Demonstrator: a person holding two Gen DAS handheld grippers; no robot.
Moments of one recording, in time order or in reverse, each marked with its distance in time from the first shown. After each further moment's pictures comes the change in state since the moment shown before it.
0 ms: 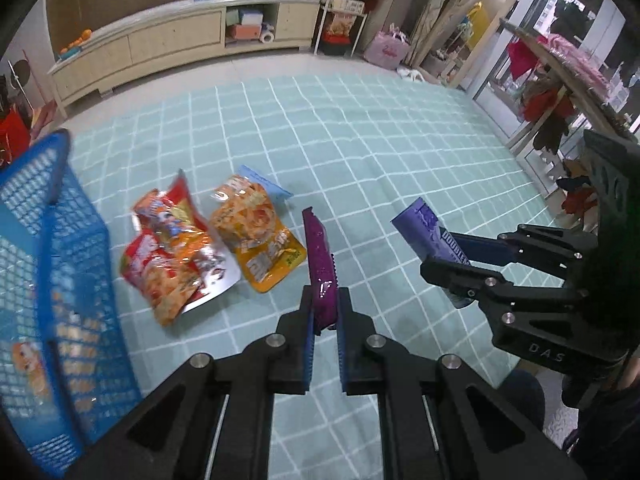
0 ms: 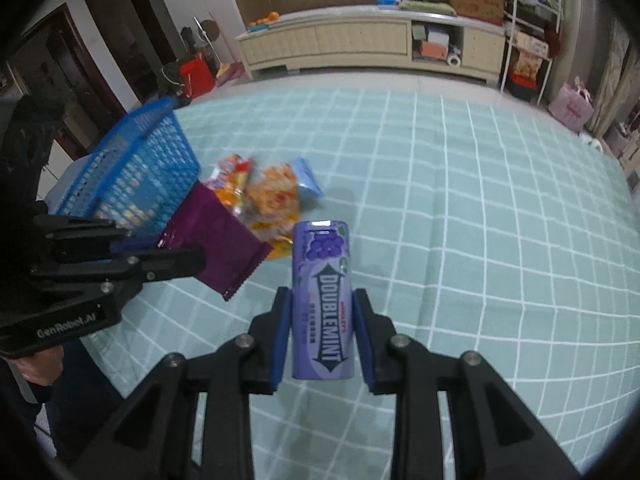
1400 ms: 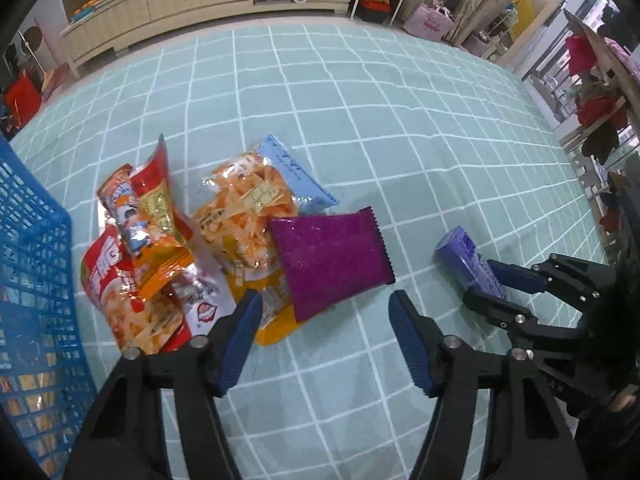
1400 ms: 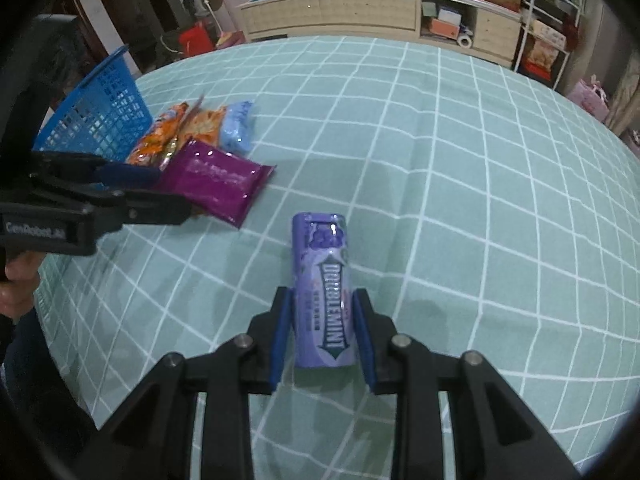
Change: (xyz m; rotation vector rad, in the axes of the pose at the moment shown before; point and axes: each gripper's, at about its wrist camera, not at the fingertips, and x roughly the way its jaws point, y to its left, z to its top) left arm 0.075 0.031 0.017 -0.107 0.149 0.069; right arm 0.081 -0.060 -0.015 -0.068 0.098 -0.007
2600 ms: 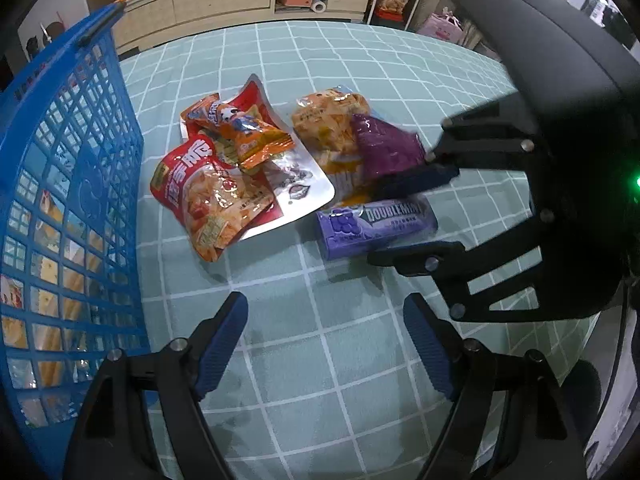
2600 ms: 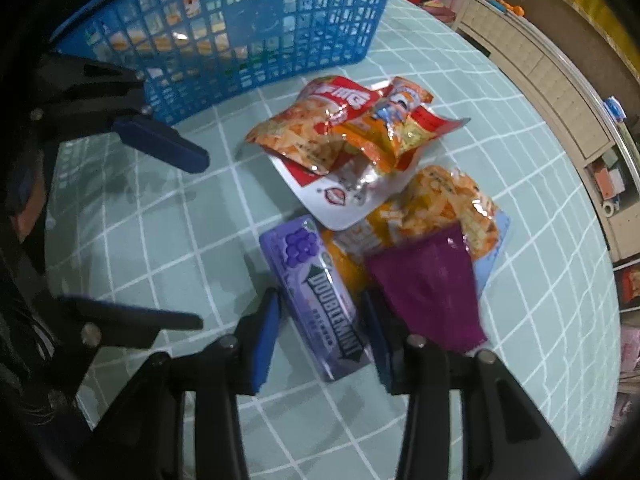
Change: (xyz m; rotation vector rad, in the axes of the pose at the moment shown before) left arm -0.040 0.042 -0.086 -0.011 -0.062 0.044; right arm 0.057 0.145 0.059 -0.777 0.169 0.146
